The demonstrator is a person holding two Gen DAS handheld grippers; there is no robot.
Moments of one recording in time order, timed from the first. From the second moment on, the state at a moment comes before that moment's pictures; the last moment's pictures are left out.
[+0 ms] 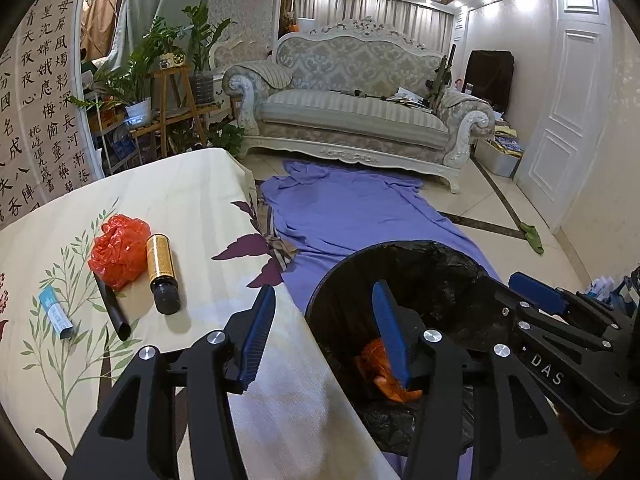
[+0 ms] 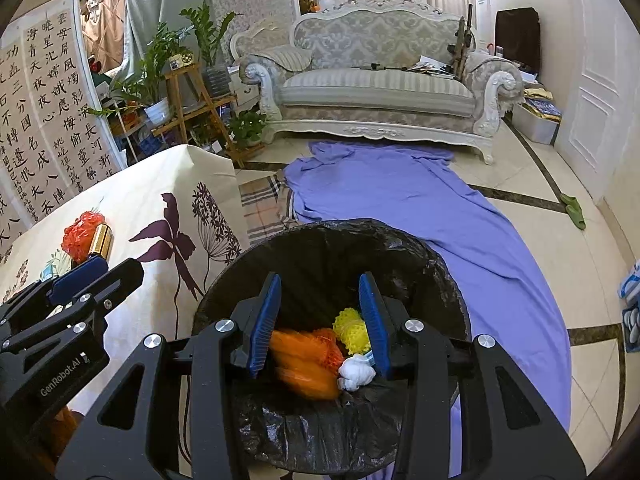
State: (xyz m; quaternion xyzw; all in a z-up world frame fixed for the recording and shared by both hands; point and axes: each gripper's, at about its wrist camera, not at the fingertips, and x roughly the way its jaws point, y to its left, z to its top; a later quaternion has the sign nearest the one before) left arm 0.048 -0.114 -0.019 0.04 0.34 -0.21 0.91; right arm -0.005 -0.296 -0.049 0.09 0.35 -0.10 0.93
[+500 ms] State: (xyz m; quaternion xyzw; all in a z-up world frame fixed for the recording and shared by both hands) left arm 0.050 -0.051 -0.013 0.01 0.35 -0.13 0.93; right arm 0.008 -0.249 -0.040 0.07 0.35 -0.04 0.93
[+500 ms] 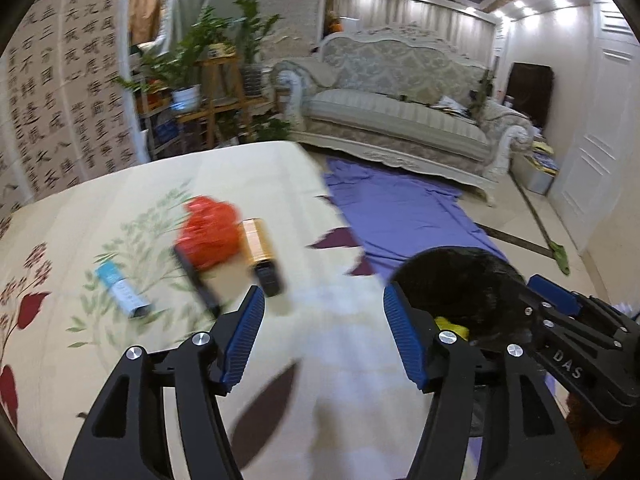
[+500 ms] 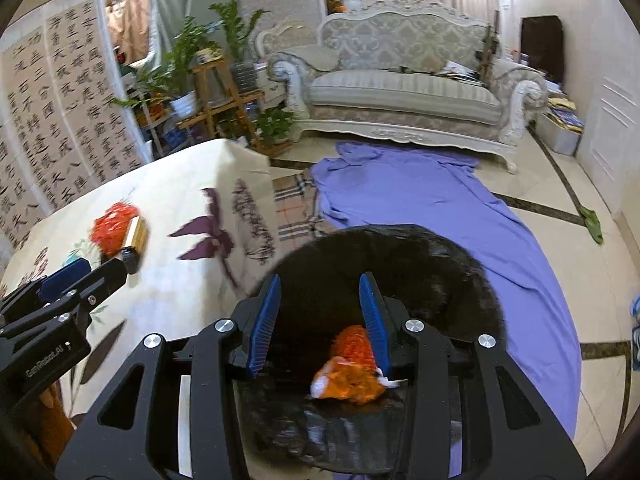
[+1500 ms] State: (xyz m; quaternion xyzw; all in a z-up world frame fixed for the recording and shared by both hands) left arm 0.113 0.098 -0.050 -0.04 0.43 0.00 0.90; right arm 0.067 -0.091 -0.046 -0.01 0.39 0.11 0.92
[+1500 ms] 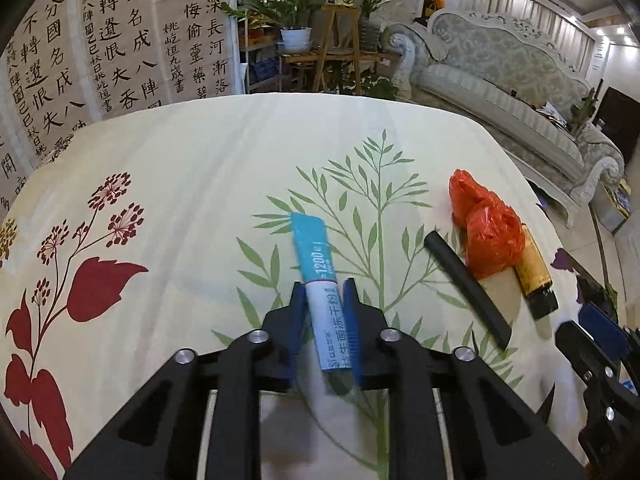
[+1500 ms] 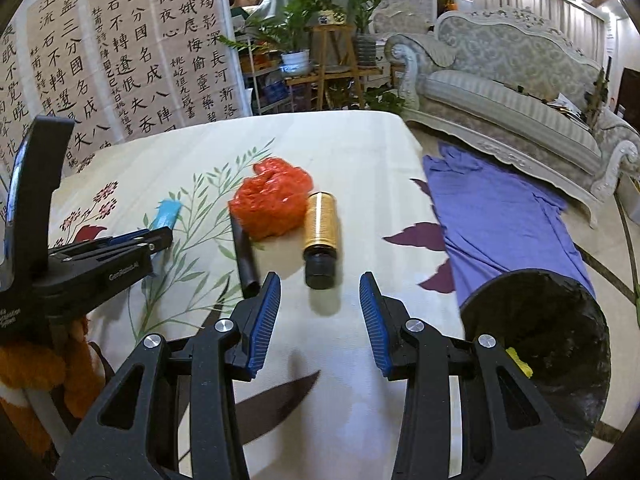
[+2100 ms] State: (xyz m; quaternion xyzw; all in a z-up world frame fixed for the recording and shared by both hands) left arm 0.091 0.129 -0.042 -0.04 0.42 -0.01 0.91; right arm 0.084 -0.041 -0.051 -0.03 0.41 0.16 0.90
